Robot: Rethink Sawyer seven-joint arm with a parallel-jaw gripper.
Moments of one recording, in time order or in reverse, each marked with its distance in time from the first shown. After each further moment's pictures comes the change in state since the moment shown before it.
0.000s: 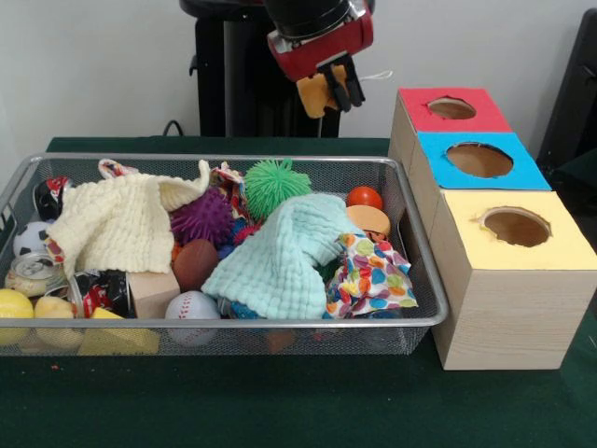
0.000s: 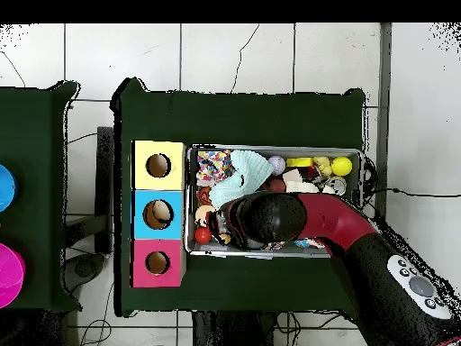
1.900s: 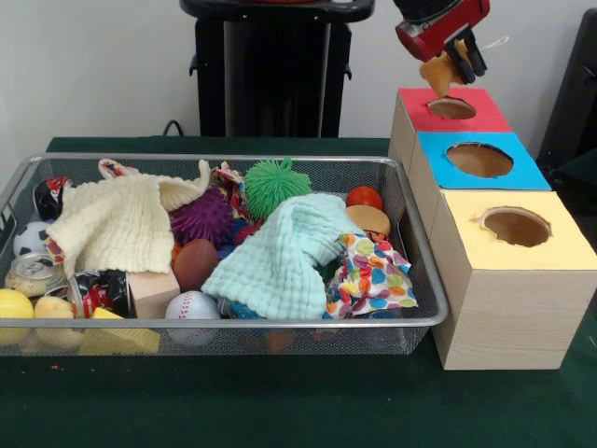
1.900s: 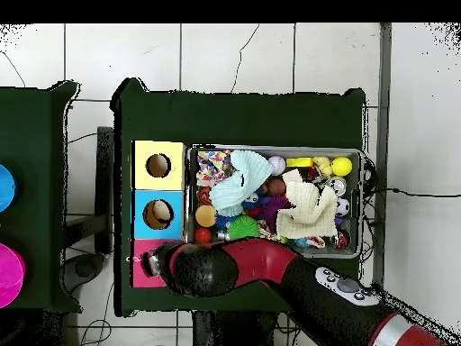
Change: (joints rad) arm 0.067 0.072 0.120 0.329 0.088 -0.477 0.000
